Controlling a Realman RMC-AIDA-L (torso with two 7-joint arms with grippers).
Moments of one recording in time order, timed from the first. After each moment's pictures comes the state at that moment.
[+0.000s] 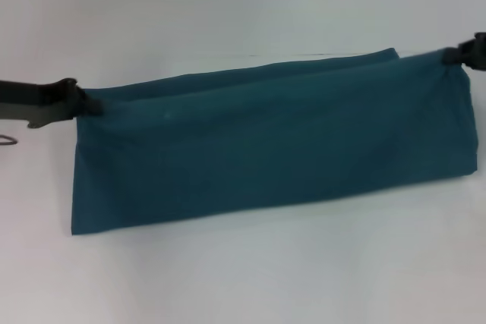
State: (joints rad) left arm -0.73 -1.97 0.50 0.77 2.48 1.33 -2.57; right arm 0.75 1.92 -0.50 -0.69 -2.34 -1.18 2.42
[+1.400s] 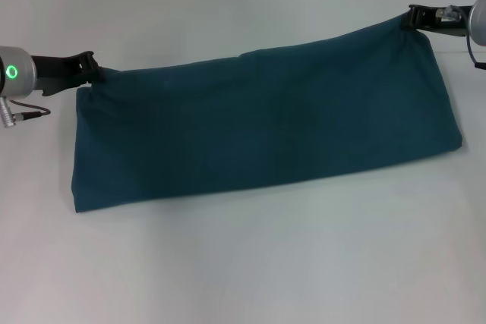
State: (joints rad) left arm -0.81 -2.02 0.63 0.64 2.49 0.86 -2.61; right arm 0.95 1.95 -0.78 -0.44 -2.35 -0.60 2.44
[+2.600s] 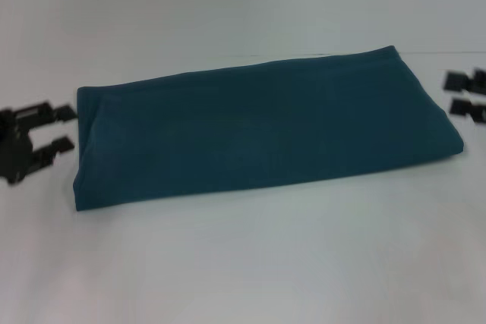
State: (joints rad) left arm -0.43 -2.03 0.39 0.76 2.04 1.50 -2.63; right arm 0.52 1.85 -0.61 -0.61 -1.87 -1.60 2.29
